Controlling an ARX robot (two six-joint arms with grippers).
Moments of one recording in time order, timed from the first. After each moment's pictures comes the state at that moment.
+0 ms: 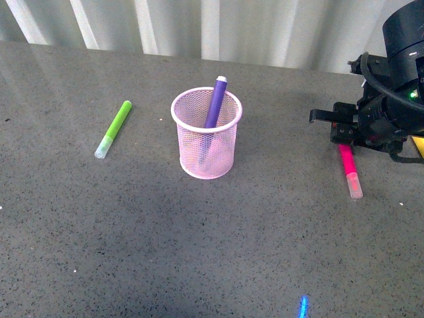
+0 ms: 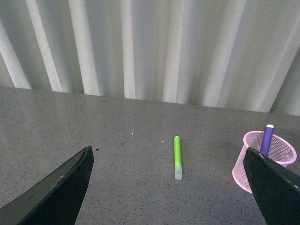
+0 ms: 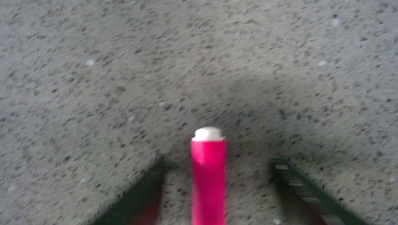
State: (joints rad) left arm 0.00 0.00 0.02 0.00 0.00 0.00; right arm 0.14 2.21 1.16 0.12 0.04 0.26
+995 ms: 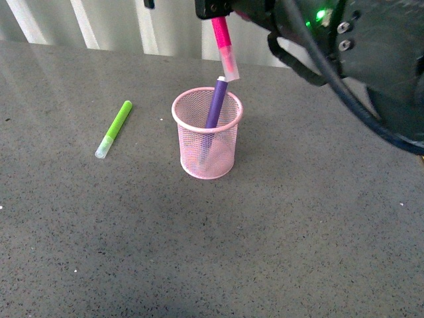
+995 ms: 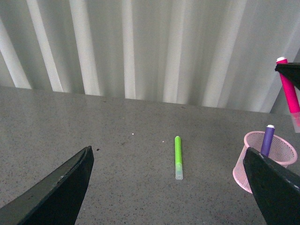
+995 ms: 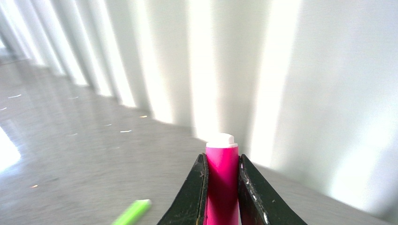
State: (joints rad) left arm 0.00 0.00 0.02 0.00 0.00 0.00; right arm 0.54 1.99 0.97 1.00 0.03 0.02
